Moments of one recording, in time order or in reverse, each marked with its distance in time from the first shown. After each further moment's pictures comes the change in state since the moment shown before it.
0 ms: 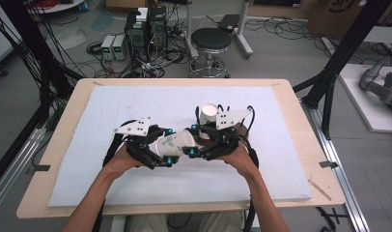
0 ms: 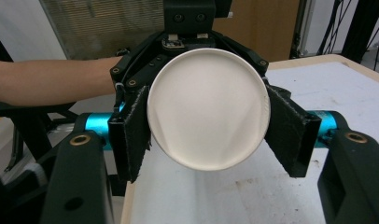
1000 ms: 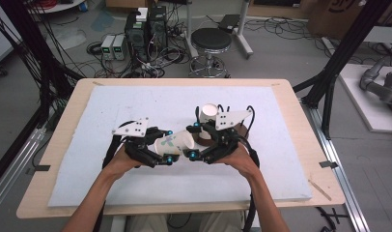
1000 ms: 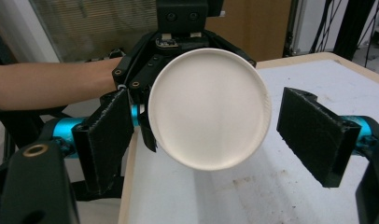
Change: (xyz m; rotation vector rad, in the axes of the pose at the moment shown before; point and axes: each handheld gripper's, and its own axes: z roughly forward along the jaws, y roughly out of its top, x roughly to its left) left arm -0.001 -0.002 -0.004 -0.010 0.006 0.012; right arm 0.003 -0.001 0.001 -0.003 -0.034 0.013
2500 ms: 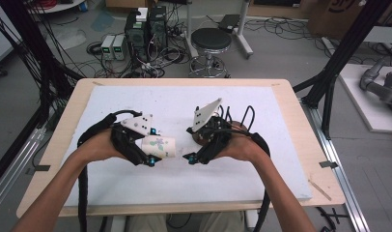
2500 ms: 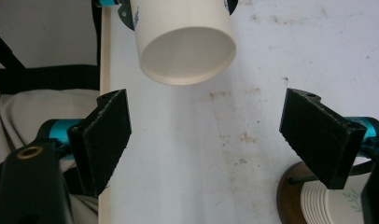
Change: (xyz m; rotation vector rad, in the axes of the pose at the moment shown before) left arm -0.017 0.069 -0.020 0.655 0.086 0.125; right arm 0.015 0.056 0.017 0.576 -0.107 -0.156
